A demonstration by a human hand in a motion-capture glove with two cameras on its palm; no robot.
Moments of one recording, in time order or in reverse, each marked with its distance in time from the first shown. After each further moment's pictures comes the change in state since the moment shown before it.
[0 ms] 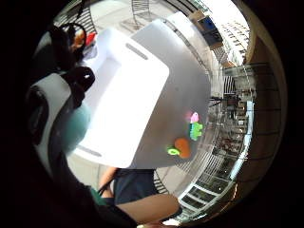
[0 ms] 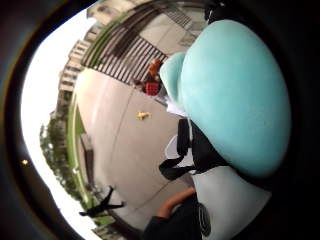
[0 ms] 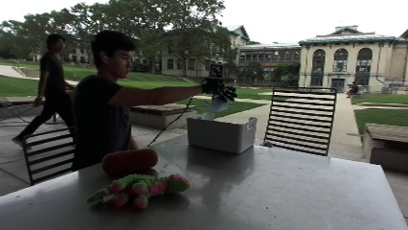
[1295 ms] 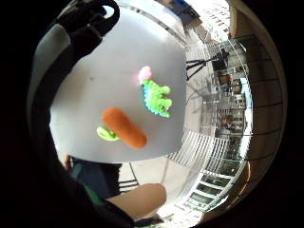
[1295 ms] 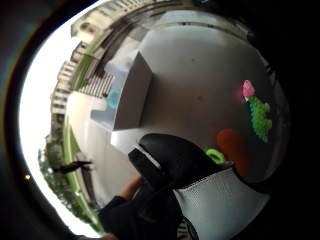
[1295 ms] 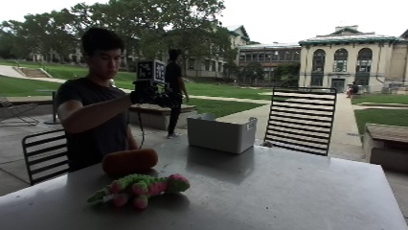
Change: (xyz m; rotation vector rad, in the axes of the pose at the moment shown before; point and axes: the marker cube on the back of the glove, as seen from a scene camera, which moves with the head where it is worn) arm 0.230 0.291 0.057 0.042 -0.029 0.340
